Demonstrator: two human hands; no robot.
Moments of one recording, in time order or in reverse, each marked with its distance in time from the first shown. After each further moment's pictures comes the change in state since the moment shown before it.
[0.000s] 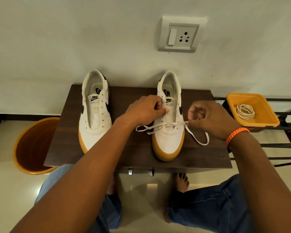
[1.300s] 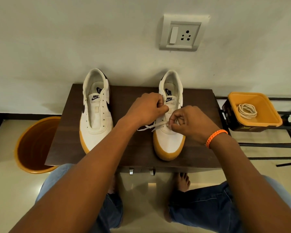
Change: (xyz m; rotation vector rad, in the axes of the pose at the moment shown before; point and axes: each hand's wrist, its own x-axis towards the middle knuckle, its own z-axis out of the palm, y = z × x) left_hand -0.005 0.008 0.001 -0.030 0.115 0.041; right_hand 0.016 -0.021 0.042 -0.075 -0.130 -0.048
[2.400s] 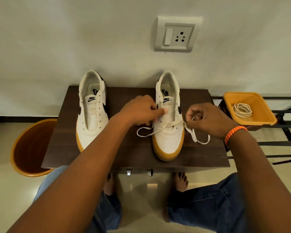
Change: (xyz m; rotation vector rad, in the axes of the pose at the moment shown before) left_hand -0.003 0.000 -0.014 0.002 -0.232 -0.093; right_hand -0.020 0.030 -0.036 0.097 0.057 0.125
